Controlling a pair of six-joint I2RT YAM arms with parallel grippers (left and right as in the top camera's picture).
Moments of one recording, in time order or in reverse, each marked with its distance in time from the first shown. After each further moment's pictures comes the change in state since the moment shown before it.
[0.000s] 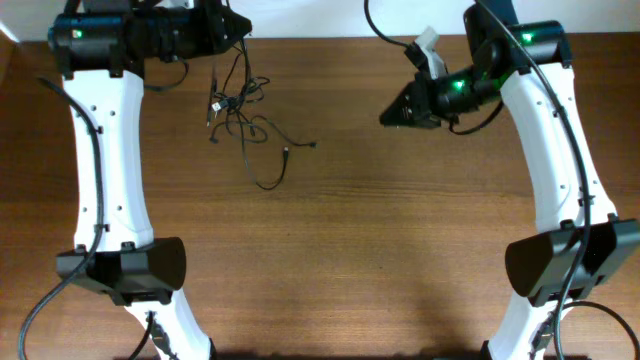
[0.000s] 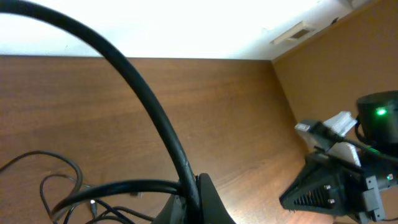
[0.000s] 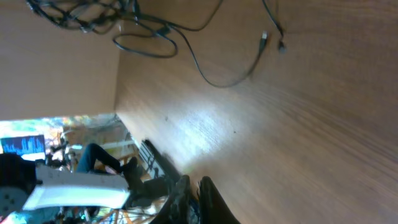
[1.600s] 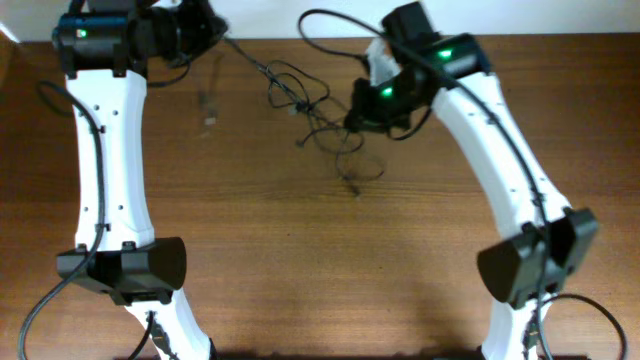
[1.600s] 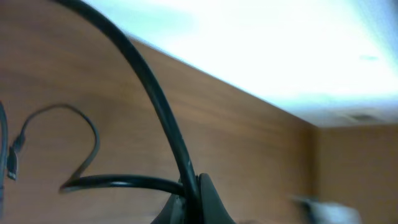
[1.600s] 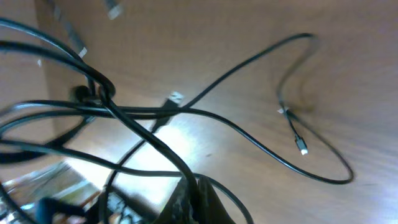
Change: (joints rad) left arm 0.002 0.000 0.000 -0.006 -0.336 -0.369; right arm 0.201 0.027 -0.001 0.174 0.394 0.381
